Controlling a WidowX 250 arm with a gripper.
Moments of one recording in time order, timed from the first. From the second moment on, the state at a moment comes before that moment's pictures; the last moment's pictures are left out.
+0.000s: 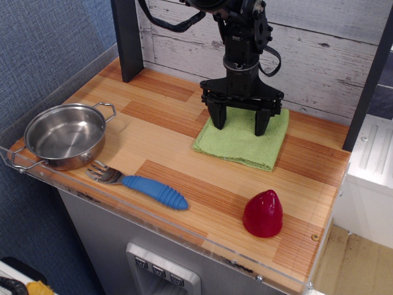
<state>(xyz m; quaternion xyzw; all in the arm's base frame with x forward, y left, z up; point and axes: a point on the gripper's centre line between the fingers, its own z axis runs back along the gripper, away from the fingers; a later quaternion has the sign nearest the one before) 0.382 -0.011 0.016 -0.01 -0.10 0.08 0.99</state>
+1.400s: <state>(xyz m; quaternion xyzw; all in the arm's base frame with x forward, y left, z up) 0.369 0.131 0.010 0.11 -0.05 0.03 0.99</state>
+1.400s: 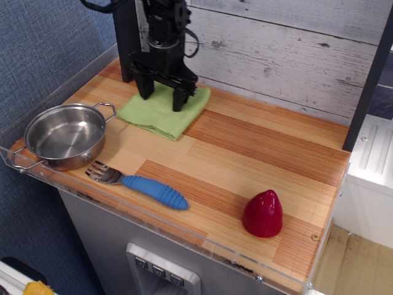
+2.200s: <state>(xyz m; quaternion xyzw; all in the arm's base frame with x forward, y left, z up) 0.358 0.146 0.025 0.11 -0.06 0.05 0.99</state>
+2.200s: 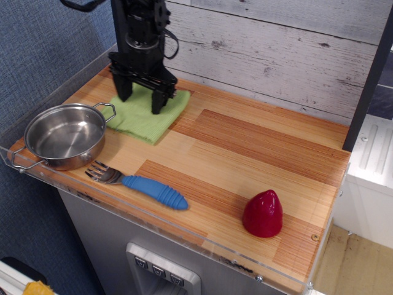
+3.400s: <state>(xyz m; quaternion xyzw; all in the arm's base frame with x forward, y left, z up) 0.335 0.080 0.107 0.10 -0.07 0.06 0.99</state>
